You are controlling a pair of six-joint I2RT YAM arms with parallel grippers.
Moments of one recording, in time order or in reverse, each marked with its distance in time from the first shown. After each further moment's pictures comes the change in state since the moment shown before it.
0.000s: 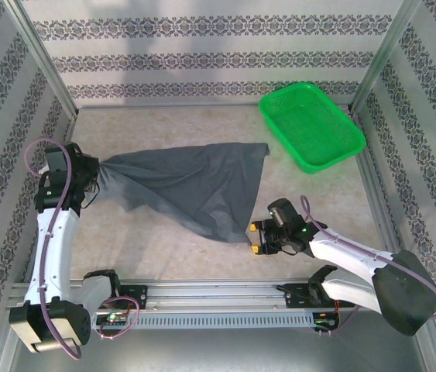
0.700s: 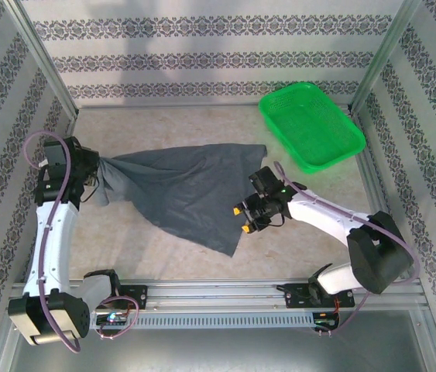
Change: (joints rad) left arm 0.000 0.047 0.015 0.021 0.027 0.010; right arm -0.005 0.326 0.459 -0.302 -0.087 -0.420
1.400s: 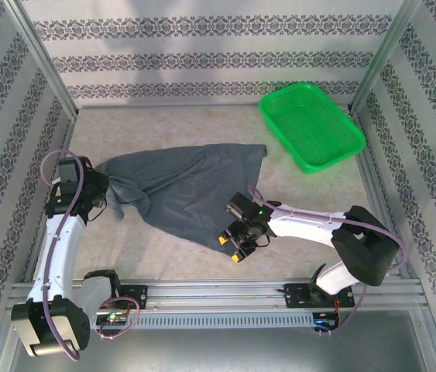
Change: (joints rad) left arm -0.023 -0.087 -0.214 0.007 0.003 0.071; right arm 0.267 0.095 -0.064 0.052 0.029 0.169
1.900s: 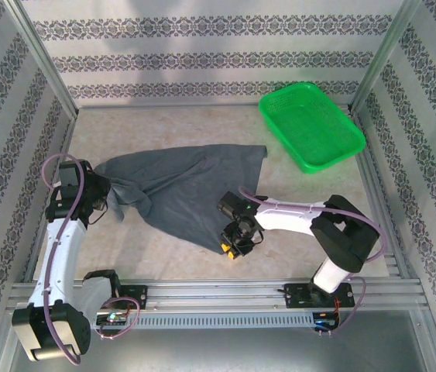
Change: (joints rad) left arm 0.000 -0.024 -0.032 0.001 0.029 0.000; right arm -0.015 0.154 0.113 -0.108 -0.014 -0.062
